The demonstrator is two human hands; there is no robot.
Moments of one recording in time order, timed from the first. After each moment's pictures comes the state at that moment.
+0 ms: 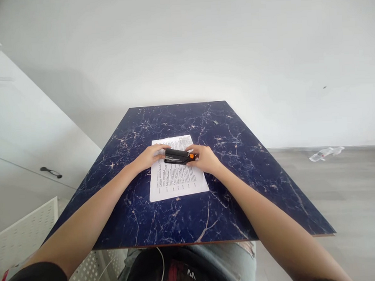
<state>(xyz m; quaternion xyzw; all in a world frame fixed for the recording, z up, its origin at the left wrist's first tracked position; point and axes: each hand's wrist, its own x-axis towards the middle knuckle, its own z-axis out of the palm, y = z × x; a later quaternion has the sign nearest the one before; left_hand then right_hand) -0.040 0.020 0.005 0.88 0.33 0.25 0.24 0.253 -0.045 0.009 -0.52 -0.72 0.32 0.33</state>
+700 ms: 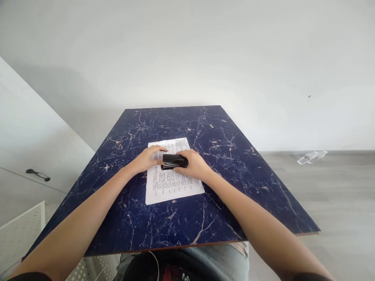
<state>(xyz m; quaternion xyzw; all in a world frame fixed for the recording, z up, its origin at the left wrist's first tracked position) -0.038 0.017 0.009 0.88 0.34 0.23 0.24 0.231 -0.052 0.012 -0.46 -0.82 0.16 0.30</state>
